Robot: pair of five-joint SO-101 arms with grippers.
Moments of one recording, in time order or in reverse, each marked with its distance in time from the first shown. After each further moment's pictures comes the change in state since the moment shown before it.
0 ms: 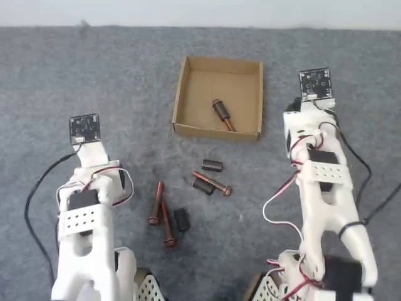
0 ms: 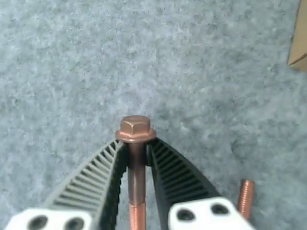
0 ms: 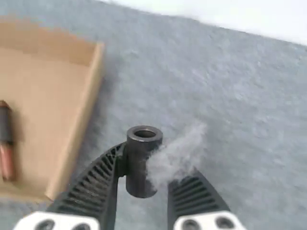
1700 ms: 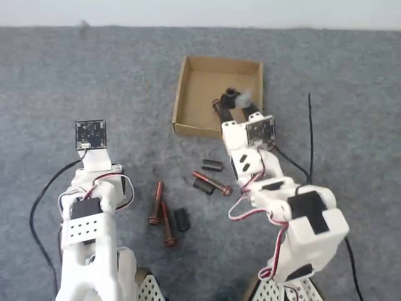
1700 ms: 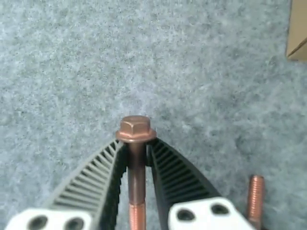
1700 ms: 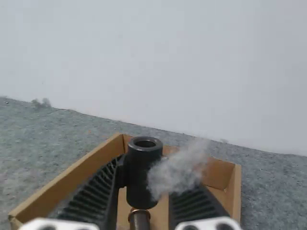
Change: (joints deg) left arm 0.0 -5.0 4.7 -2.6 -4.7; right arm -22.0 29.5 12.3 -75.3 -8.3
